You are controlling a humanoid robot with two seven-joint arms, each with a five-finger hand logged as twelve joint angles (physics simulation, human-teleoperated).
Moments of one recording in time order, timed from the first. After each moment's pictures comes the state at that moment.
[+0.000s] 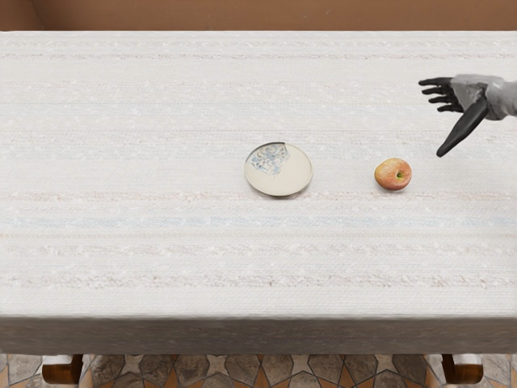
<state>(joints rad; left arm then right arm) -0.02 0.00 0.02 -0.22 0.01 0.02 0.02 1.26 -0.55 -0.08 0.42 -0.39 0.61 0.07</state>
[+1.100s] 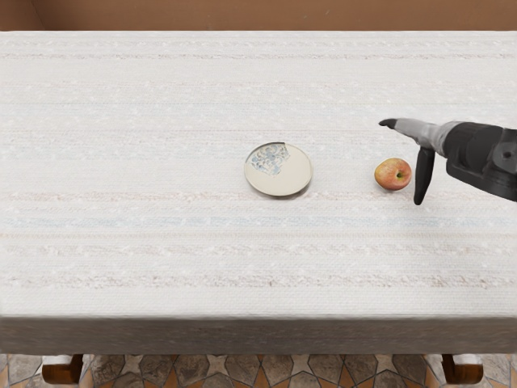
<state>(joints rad) -0.02 0.00 0.02 -0.22 0.01 0.02 0.02 1.30 -0.73 -0.08 1.42 -0.92 -0.03 -0.51</state>
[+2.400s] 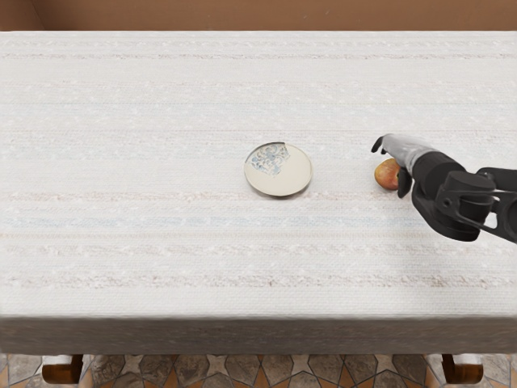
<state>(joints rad) -0.02 0.00 0.02 -0.22 0.01 0.02 0.02 1.19 -0.54 -0.15 1.30 -1.14 -0.24 -0.61</state>
